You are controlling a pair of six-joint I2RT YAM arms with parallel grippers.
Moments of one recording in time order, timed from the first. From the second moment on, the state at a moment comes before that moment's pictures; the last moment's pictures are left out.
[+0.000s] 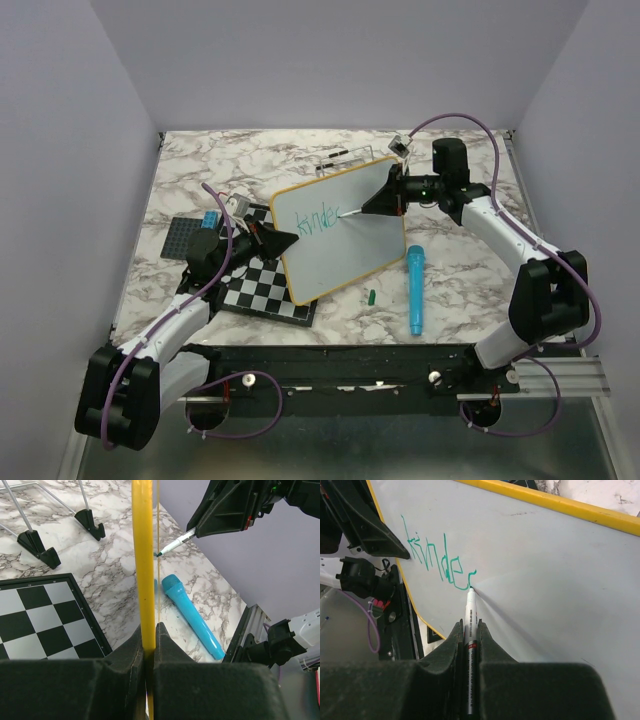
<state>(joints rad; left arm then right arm) -0.26 1.02 0.38 0.66 0.66 -0.62 0.27 1.58 1.20 -0.17 -1.02 0.04</state>
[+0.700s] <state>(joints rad) -0.26 1.02 0.38 0.66 0.66 -0.62 0.25 1.57 1.19 -0.19 -1.01 0.03</state>
